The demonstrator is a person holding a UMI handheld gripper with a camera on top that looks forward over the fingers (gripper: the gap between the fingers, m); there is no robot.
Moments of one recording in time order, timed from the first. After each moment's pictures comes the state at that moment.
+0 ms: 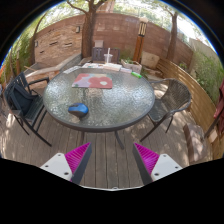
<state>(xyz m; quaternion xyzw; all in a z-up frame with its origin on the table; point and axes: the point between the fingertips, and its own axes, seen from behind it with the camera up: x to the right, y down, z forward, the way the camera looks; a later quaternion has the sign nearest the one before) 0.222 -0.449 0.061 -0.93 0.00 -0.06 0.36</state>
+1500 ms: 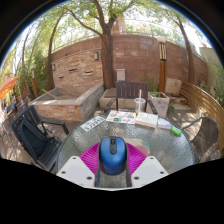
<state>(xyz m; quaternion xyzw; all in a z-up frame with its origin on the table) 0.079 -0.110 0.182 -0.86 -0.06 0.06 0.50</state>
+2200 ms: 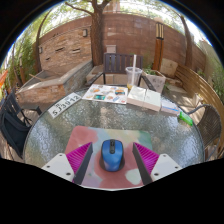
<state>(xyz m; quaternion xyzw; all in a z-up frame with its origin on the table) 0.123 0.026 0.023 -0.92 -0.04 0.01 0.39</state>
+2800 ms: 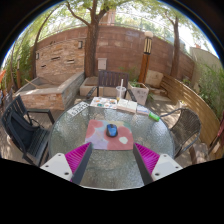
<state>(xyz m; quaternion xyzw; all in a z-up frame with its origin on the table) 0.104 -0.199 0.183 -0.89 -0.01 -0.05 0.45</state>
